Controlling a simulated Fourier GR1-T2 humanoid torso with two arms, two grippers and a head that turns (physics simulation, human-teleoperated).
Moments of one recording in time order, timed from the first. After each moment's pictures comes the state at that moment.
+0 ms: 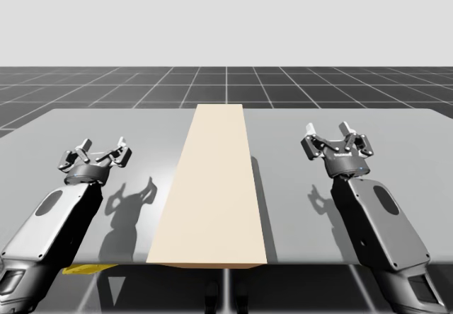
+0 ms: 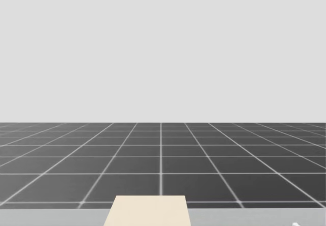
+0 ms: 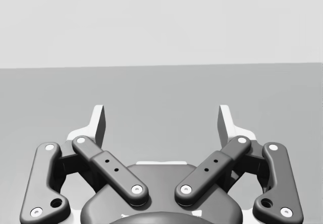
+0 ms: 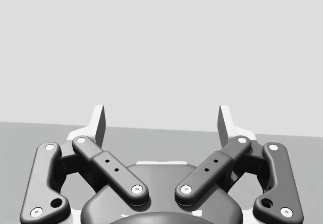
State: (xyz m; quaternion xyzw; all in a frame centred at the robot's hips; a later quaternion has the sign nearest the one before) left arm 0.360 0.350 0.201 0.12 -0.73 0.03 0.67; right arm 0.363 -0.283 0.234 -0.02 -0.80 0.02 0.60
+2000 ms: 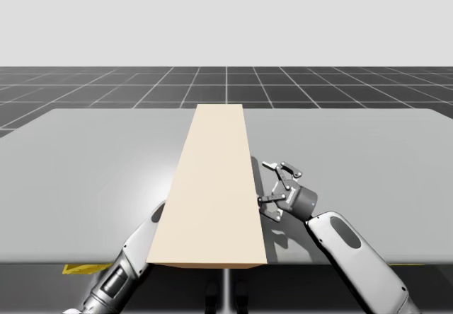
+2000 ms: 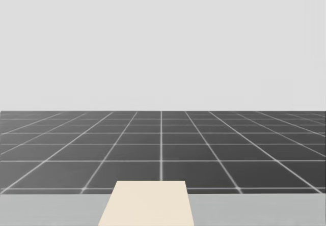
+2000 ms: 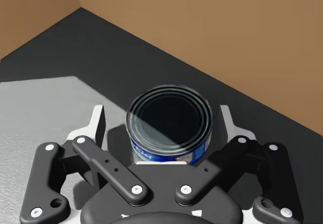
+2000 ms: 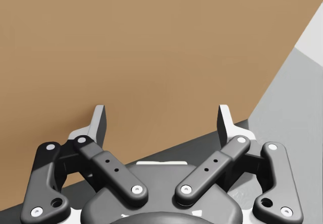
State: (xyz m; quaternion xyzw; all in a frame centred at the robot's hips) left arm 0.346 0.128 0.122 -0.23 -0.55 -0.36 0.72; right arm 0.311 -0.198 0.176 0.20 -0.65 0.41 0.60
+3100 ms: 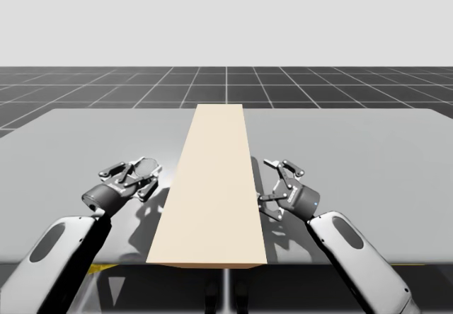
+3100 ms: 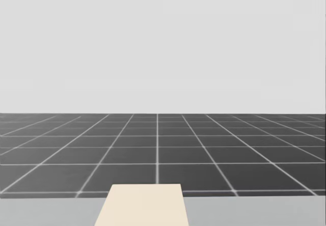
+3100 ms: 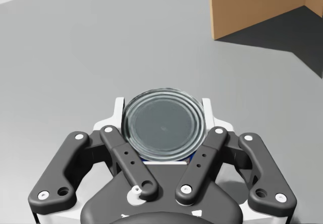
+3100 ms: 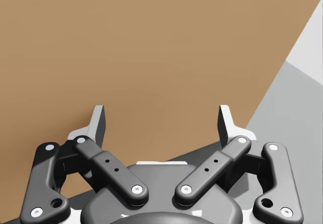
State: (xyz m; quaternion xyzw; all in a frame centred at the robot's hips) left arm 0.301 0.280 0.206 -0.05 -0.62 -0.20 0.76; right arm 0.311 -0.199 0.180 0.21 -0.67 0.40 0.59
